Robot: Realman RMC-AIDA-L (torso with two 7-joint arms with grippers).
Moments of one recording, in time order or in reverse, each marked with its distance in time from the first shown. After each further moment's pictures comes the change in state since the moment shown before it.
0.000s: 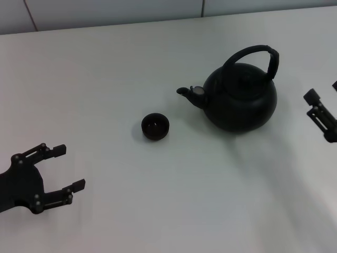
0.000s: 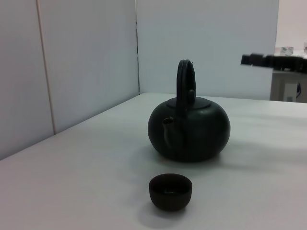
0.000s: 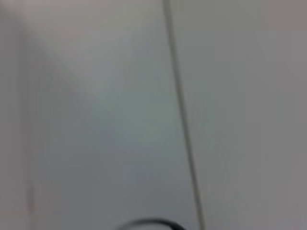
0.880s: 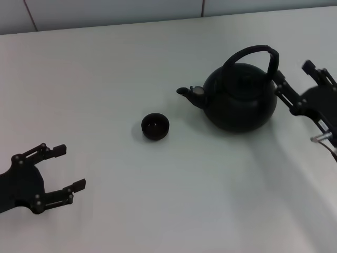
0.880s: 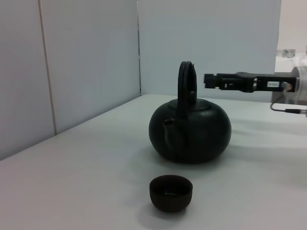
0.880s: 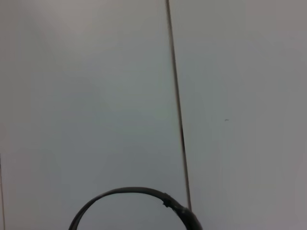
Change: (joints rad) left arm 0.003 -0.004 -0.003 0.000 -0.002 0.000 -0.003; right arm 0.147 -0.005 0.060 0.077 0.001 0.242 -0.136
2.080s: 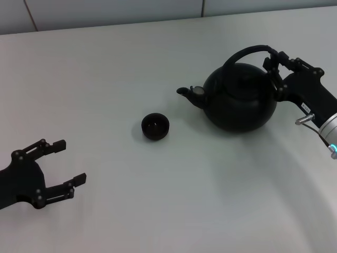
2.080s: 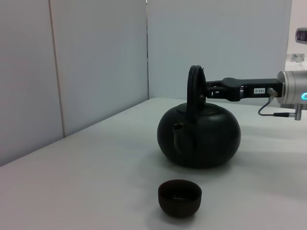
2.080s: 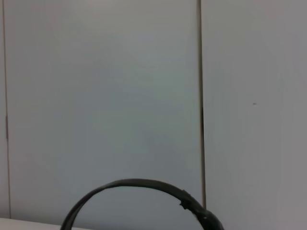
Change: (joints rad) left arm -0.006 -0.009 -0.024 0.000 0.000 -0.009 -0.008; right arm 0.108 -0.001 -0.013 -0.037 -0.008 0.127 0.002
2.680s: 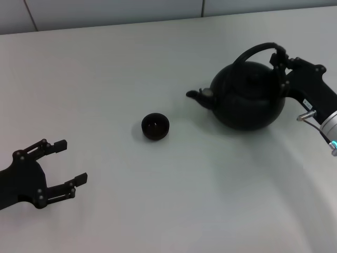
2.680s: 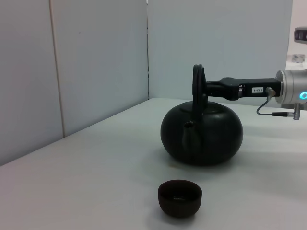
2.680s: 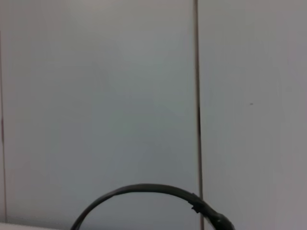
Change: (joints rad) left arm -0.001 -0.004 0.000 -0.001 0.000 -0.004 -0.001; right arm 0.007 -0.002 0.013 0.000 0.005 0.001 0.013
